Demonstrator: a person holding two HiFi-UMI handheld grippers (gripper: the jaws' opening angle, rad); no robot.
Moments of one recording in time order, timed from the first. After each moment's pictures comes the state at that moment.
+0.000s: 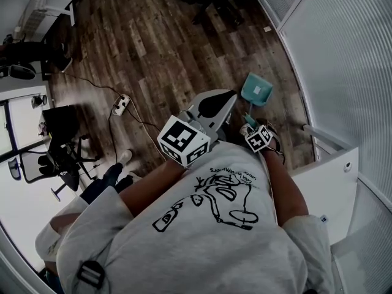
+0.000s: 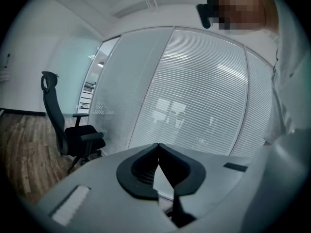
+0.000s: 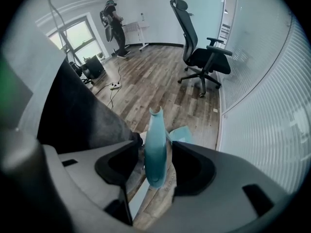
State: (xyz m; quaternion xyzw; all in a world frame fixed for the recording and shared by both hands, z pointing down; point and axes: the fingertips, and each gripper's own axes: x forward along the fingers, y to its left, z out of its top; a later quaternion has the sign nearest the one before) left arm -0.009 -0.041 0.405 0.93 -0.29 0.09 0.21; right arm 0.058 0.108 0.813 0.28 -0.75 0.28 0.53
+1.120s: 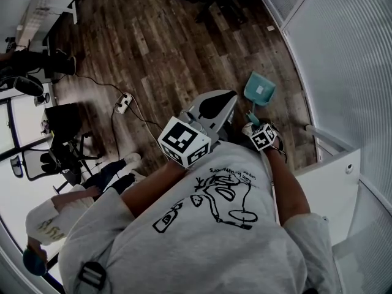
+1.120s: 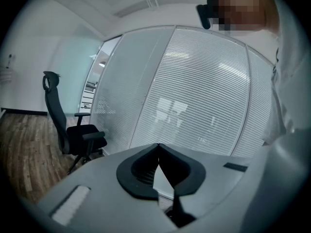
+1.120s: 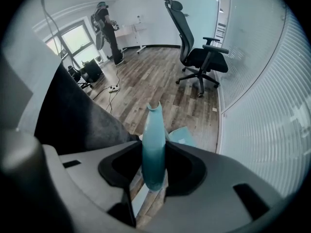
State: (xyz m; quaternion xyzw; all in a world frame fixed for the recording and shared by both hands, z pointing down) left arm -0.010 -0.042 0.407 0.93 -0.29 0.09 0.21; right arm 0.067 0.101 0.815 0.29 -0.75 0.29 0.52
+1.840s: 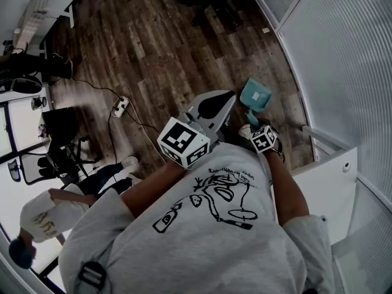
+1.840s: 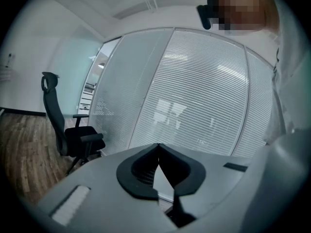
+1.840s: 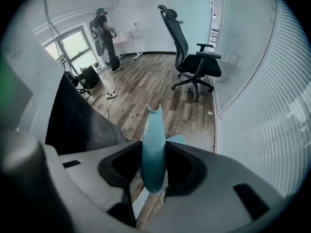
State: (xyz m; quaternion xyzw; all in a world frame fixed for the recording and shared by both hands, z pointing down) left arm -0.005 -0.041 0.400 0.93 -0.29 0.08 0.21; right arm 0.076 0.092 0.794 0.32 -0.76 0.28 0.49
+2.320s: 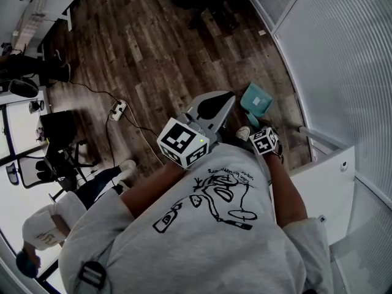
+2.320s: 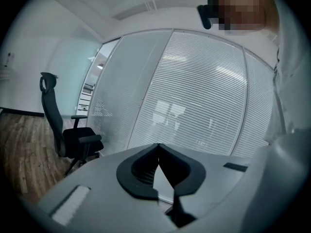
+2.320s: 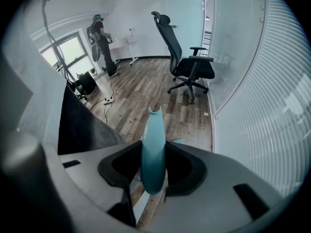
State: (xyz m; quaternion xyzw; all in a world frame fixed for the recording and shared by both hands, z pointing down) left arm 0.000 -0.040 0.393 0.93 -0.29 0.07 0.20; right arm 0.087 0.086 0.768 0.35 -0.76 0.29 0.47
